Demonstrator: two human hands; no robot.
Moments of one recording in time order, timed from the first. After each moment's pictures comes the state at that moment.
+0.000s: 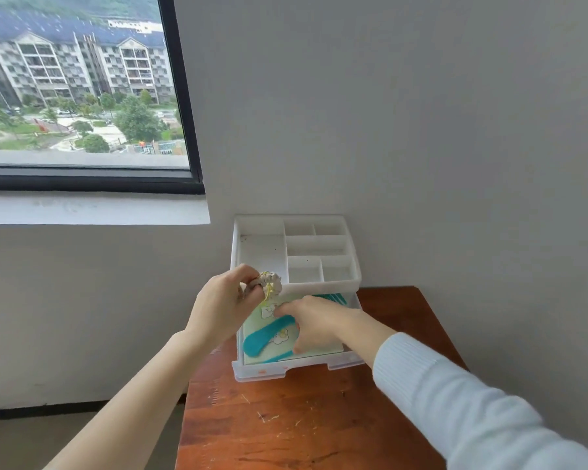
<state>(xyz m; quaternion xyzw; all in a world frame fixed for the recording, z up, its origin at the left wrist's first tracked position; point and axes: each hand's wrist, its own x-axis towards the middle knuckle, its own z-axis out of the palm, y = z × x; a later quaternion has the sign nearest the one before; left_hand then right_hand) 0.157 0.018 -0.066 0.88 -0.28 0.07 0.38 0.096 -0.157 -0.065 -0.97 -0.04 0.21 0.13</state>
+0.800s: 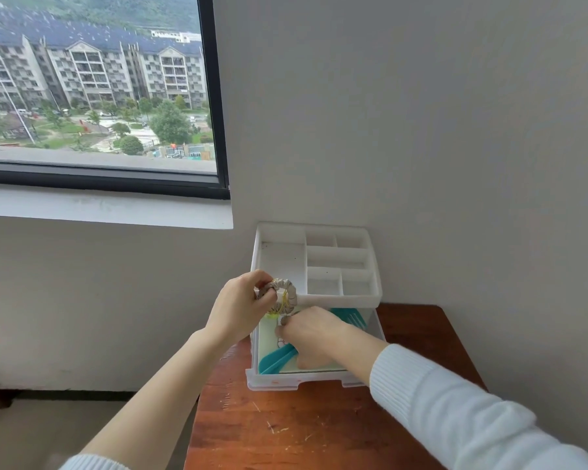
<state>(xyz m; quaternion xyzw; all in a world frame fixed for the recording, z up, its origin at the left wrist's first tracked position) 0.170 0.014 -0.071 0.88 -0.20 0.03 0.42 0.113 -0.130 -0.066 -0.96 -0.23 0.13 -0.07</state>
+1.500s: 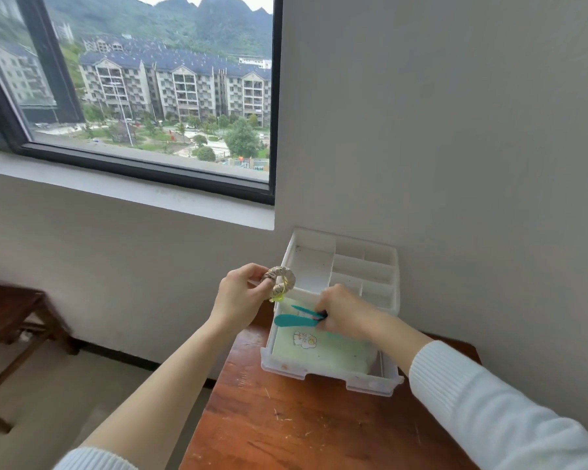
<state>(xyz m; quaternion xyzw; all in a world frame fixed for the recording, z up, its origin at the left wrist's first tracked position) 0.121 0.040 -0.039 0.85 -0.04 0.09 0.52 0.108 -0.156 -0.024 -0.97 -0.19 0.08 0.09</state>
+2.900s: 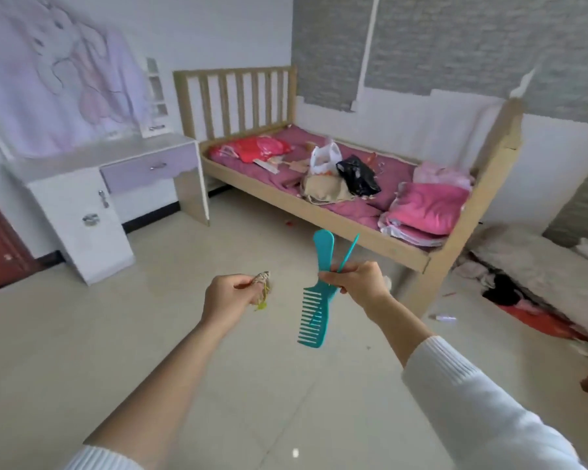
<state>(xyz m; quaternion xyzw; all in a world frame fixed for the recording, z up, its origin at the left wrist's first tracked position) -0.979 0.452 -0.068 0.41 0.70 0.50 0.30 -0.769 0.552 -0.041 -0.52 -0.62 0.49 0.34</state>
